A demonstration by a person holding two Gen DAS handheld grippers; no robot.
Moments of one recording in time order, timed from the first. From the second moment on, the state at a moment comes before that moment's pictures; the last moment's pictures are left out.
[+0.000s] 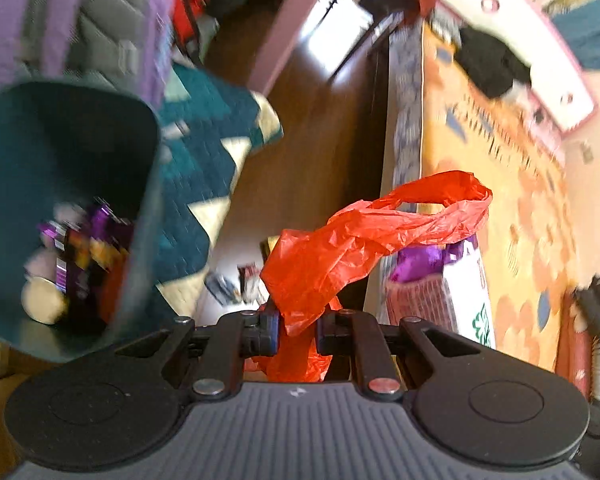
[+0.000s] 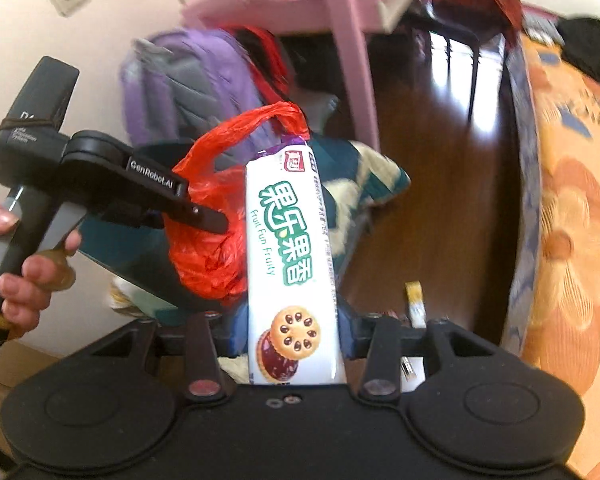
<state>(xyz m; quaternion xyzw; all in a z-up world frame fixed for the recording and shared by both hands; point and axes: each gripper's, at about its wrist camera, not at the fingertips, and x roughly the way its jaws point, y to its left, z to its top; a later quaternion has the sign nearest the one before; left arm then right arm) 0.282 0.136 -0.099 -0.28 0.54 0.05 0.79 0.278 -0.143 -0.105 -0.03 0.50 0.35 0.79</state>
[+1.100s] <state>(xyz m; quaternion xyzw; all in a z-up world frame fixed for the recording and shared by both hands) 0.241 0.330 -0.127 -0.19 0.58 0.19 0.76 0.295 0.155 -0.143 -0.17 0.57 0.37 0.71</state>
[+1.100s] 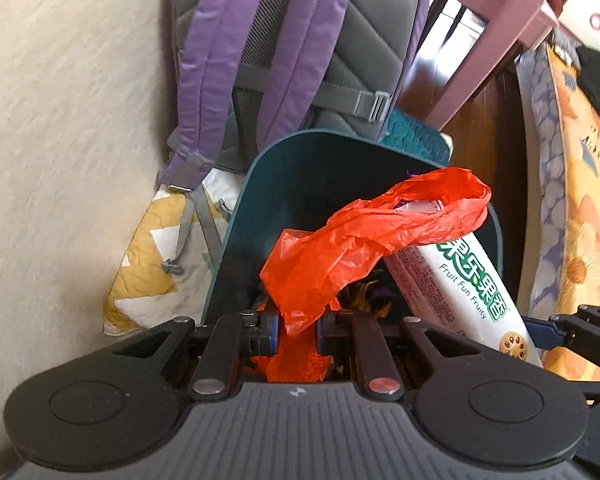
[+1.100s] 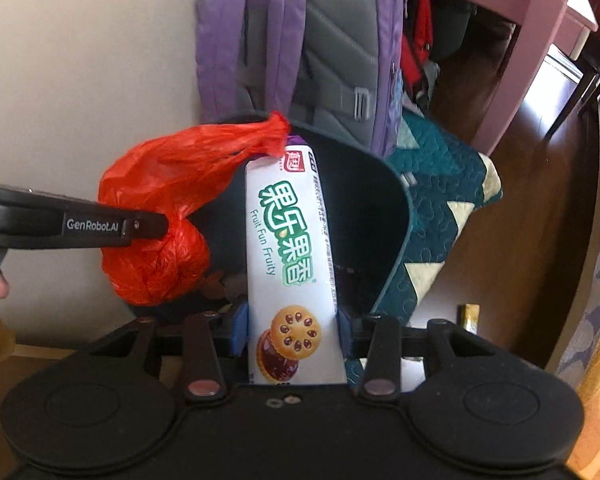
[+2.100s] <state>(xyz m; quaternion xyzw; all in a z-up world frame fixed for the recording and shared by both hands) 0.266 0.318 -0.177 -0.16 0.65 0.13 0.73 0.293 0.171 -0.157 -0.17 0.62 0.33 0.69</state>
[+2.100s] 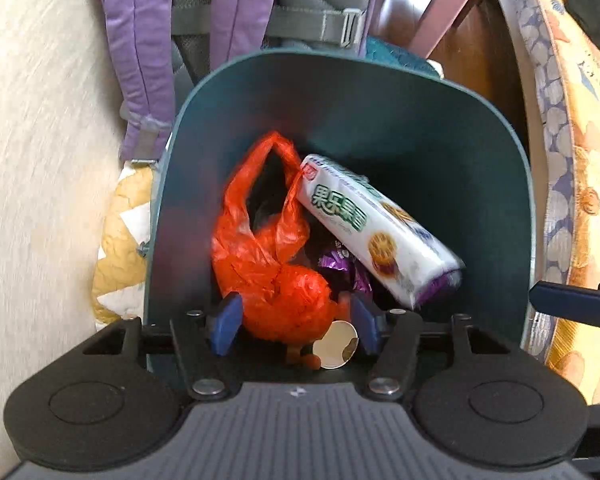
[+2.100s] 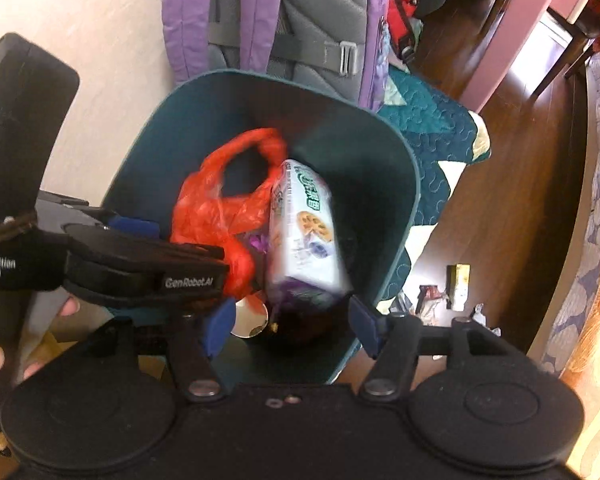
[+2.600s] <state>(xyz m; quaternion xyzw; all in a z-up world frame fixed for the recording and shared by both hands) 0.235 0.294 -0.093 -0.12 0.57 0.09 0.81 0.272 0.108 -0.084 -0.11 0.55 0.36 0.74</state>
